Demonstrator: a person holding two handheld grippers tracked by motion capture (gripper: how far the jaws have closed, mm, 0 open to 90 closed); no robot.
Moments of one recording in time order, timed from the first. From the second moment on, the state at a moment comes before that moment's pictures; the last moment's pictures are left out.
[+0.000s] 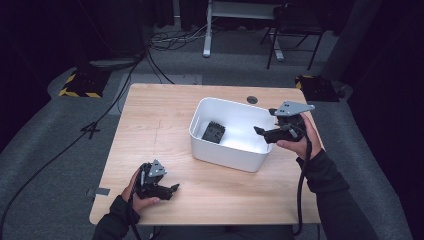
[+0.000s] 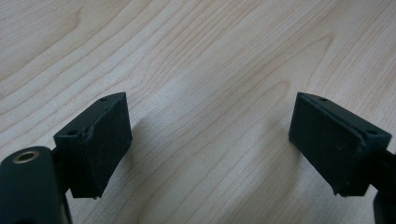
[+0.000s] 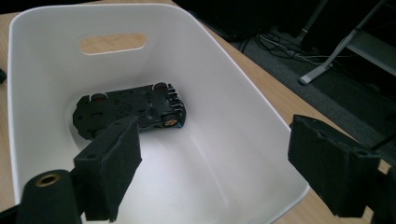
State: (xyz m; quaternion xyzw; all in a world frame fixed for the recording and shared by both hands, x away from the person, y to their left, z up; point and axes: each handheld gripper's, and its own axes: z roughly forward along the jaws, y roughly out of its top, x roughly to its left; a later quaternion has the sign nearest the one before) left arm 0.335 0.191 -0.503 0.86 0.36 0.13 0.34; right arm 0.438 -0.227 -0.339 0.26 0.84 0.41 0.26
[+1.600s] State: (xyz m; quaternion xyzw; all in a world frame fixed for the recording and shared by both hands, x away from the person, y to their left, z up) left arm 0.335 0.191 -0.503 0.86 0.36 0.13 0.34; right arm 0.405 -0.286 -0.350 0.28 0.83 0.39 0.29
